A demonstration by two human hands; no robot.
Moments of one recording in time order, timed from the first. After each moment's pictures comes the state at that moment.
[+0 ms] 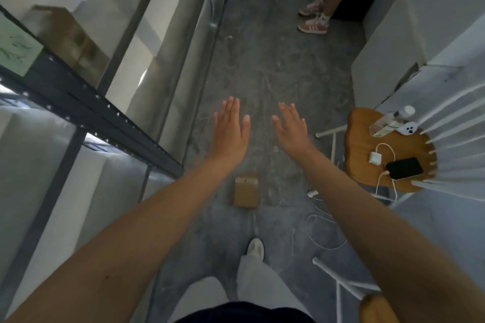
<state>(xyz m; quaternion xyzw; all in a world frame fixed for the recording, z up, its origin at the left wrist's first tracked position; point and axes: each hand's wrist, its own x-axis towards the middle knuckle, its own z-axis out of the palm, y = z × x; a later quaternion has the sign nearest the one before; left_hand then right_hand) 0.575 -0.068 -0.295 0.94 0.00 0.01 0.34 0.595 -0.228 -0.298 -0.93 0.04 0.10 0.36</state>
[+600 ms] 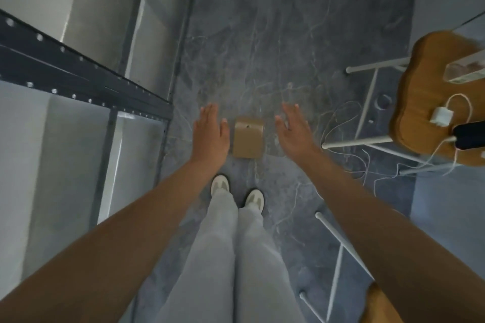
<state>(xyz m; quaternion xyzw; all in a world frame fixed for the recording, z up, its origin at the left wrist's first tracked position) 0.554 -0.040 -0.522 0.91 0.18 -0.18 0.34 0.584 -0.229 -0.530 -0.89 0.09 0.28 0.35</state>
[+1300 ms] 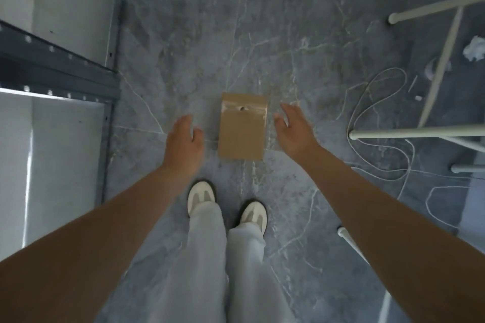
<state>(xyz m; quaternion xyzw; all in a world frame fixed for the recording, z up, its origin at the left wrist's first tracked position) 0.550 -0.001 -0.848 0.84 0.29 -0.29 0.35 0.593 -0.218 -0.856 -0.88 0.16 0.34 0.30</state>
